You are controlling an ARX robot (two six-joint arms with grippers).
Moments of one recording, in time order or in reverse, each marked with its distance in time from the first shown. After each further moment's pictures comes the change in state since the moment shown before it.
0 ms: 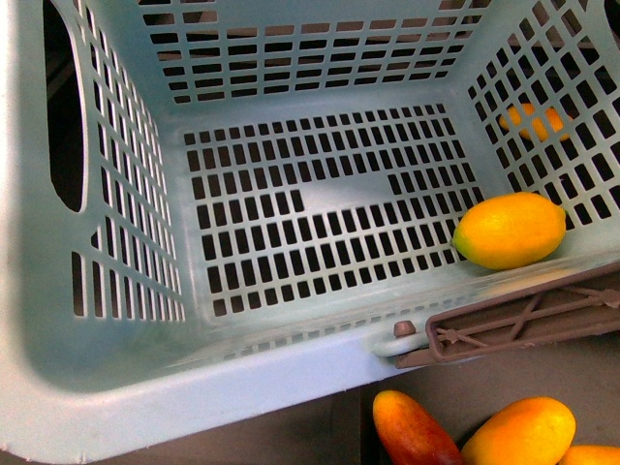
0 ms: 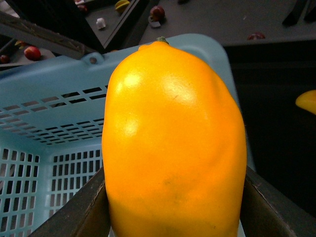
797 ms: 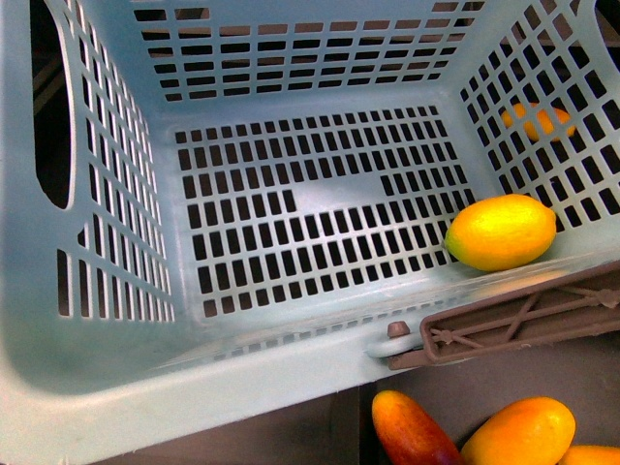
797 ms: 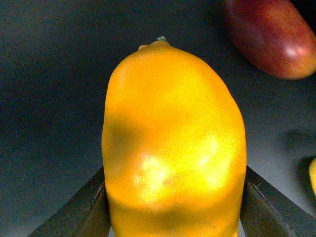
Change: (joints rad) left arm 0.000 0.000 0.000 0.000 0.000 0.000; right arm -0.638 0.709 0.209 -0.058 0.008 -0.248
